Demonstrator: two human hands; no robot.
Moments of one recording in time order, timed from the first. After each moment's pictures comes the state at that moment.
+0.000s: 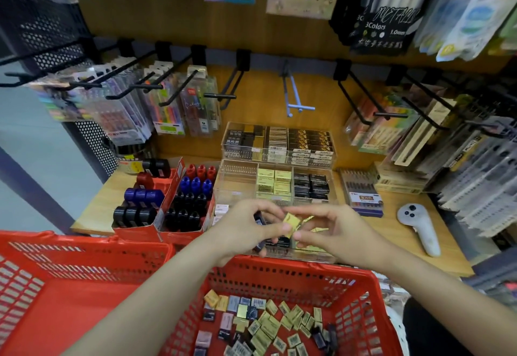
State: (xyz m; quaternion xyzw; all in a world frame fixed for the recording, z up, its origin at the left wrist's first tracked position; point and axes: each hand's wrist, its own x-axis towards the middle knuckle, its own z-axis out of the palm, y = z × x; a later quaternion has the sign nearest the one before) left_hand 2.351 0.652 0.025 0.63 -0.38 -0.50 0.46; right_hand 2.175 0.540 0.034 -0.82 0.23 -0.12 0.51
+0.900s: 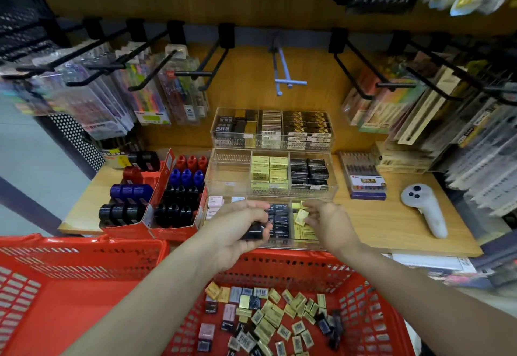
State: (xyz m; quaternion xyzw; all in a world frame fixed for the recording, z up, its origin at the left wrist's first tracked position) left_hand 2.344 0.638 0.004 0.60 -0.03 -0.57 0.56; right_hand 2.193 0.499 -0.078 -0.85 0.46 -0.09 0.25
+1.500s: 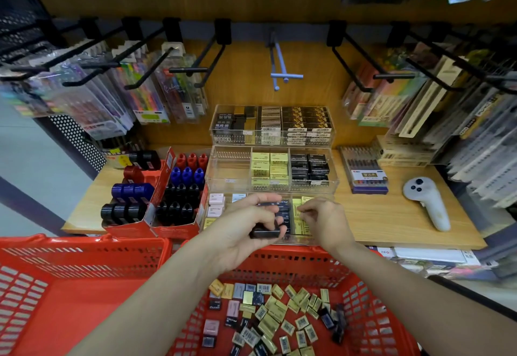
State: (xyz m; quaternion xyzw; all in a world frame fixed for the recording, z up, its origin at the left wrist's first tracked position) left_hand 2.337 0.639 0.002 0.53 -0.08 -0.62 0.57; right_hand 2.197 0.509 -0.087 -0.84 0.45 -0.17 0.27
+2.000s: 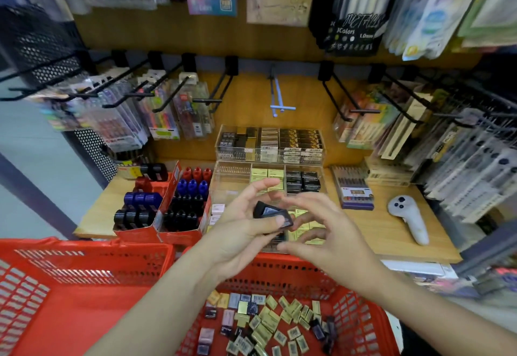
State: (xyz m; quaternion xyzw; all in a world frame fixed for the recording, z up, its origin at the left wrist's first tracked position) left_hand 2.320 0.672 0.044 0.38 -0.24 -0.60 0.66; right_hand 2.159 0.585 0.039 -0.82 0.22 -0.27 0.46
